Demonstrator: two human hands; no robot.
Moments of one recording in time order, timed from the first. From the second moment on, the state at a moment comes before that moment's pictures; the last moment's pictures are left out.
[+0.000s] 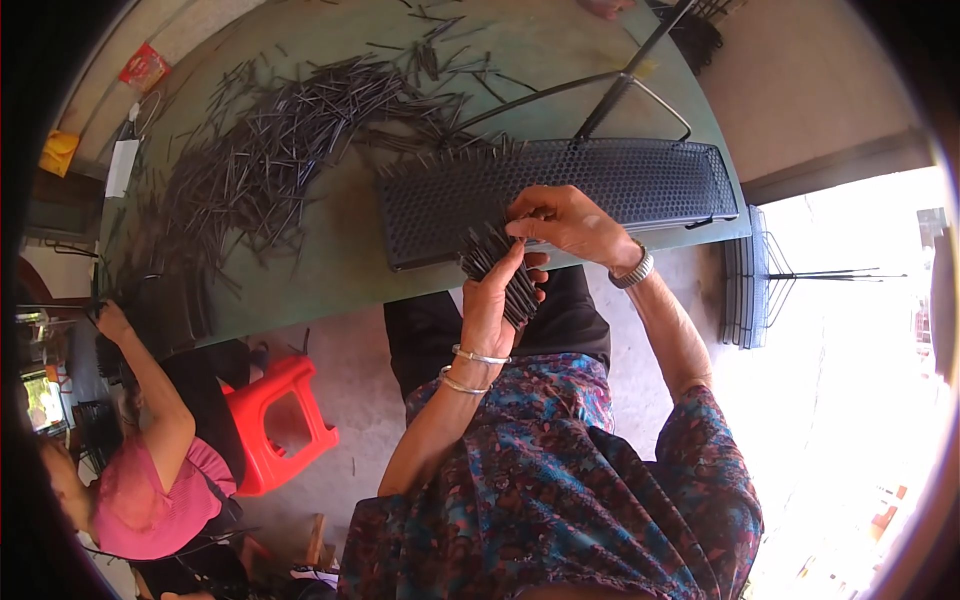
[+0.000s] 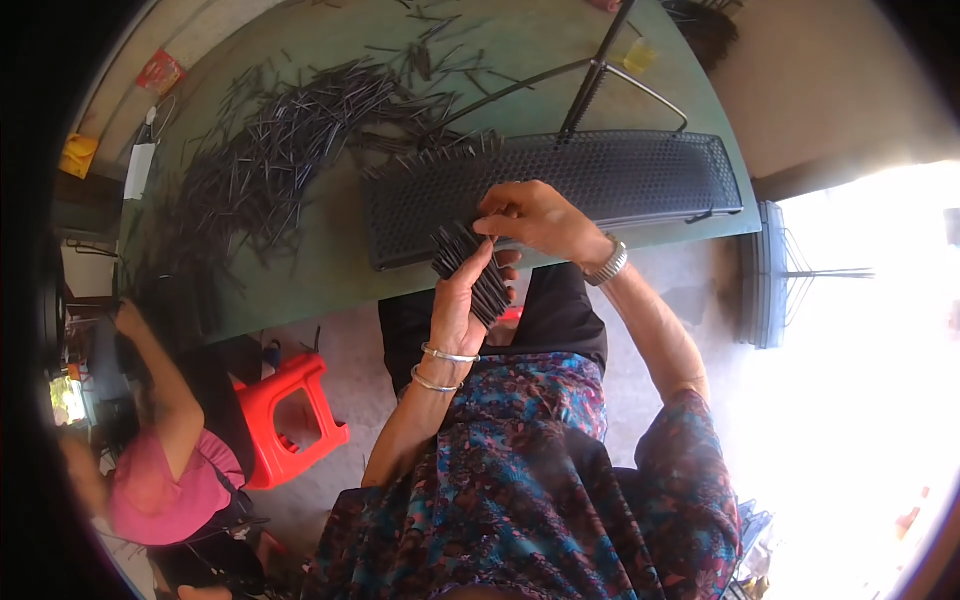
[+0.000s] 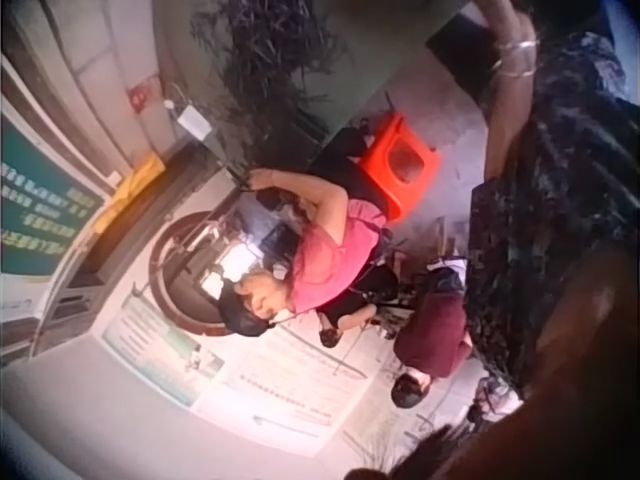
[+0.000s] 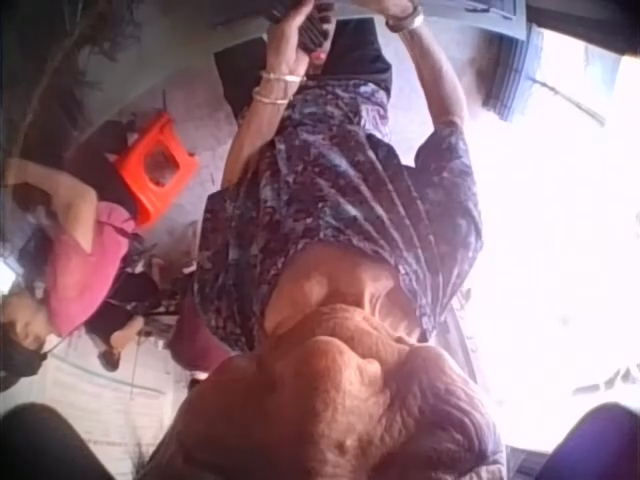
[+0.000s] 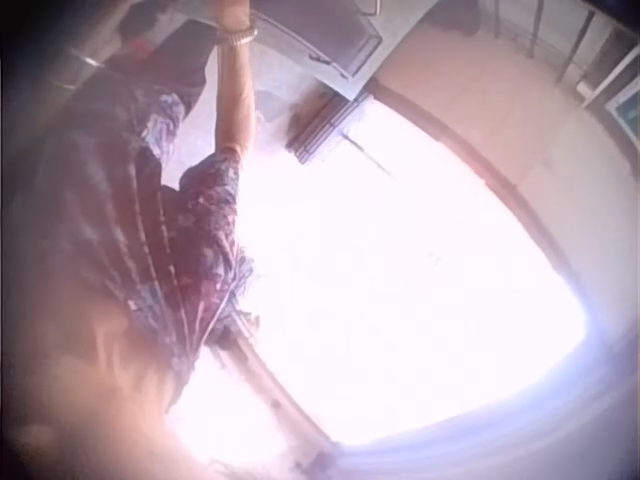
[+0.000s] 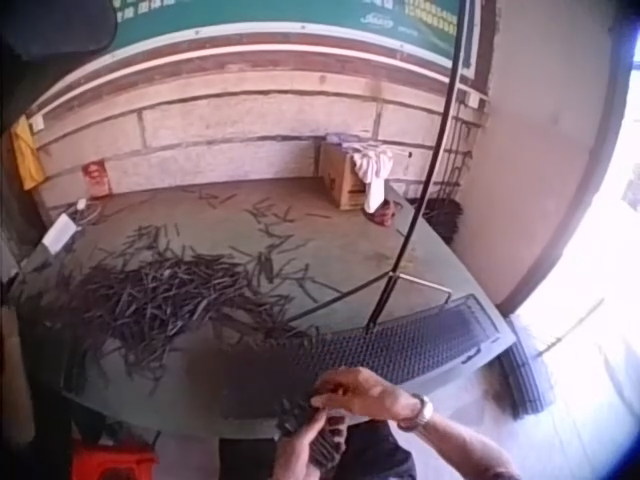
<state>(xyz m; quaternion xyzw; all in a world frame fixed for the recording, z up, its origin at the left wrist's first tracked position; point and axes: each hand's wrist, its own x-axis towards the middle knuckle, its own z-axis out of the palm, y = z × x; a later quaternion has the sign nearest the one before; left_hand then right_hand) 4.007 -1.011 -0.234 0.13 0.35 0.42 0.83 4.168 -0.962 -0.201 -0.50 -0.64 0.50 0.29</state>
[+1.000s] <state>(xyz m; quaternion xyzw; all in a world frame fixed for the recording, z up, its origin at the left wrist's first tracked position) 4.010 -1.012 -0.229 0.15 0.40 0.42 0.81 4.176 -0.971 -0.202 -0.50 -0.59 0.56 0.30</state>
